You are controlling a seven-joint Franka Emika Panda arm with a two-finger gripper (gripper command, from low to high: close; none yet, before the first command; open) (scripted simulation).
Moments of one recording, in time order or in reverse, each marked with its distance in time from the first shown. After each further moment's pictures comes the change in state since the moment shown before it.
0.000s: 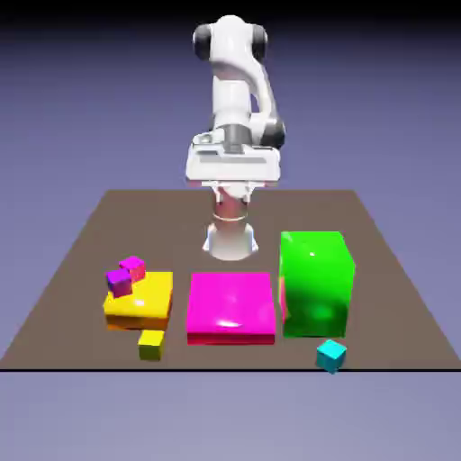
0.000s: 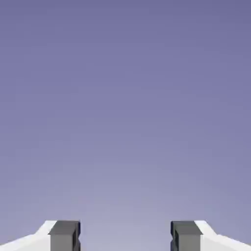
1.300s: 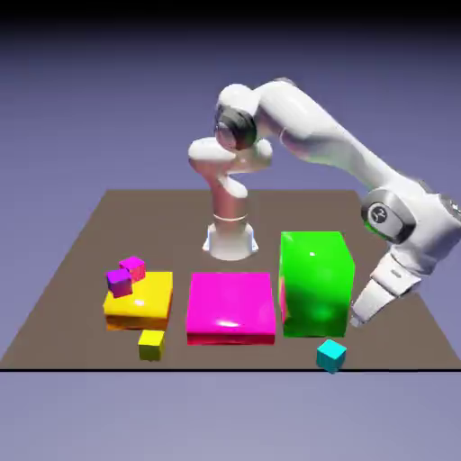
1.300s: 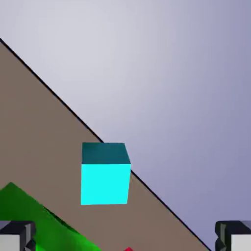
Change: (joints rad) arm 0.089 1.374 0.619 1.413 -0.653 -1.417 0.017
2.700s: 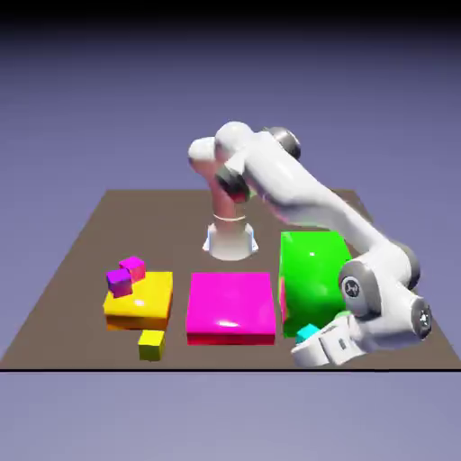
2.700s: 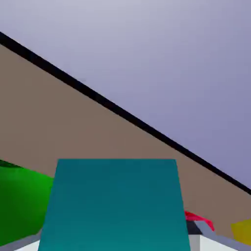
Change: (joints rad) arm -0.087 0.183 -0.128 0.158 -0.009 -0.365 -0.071
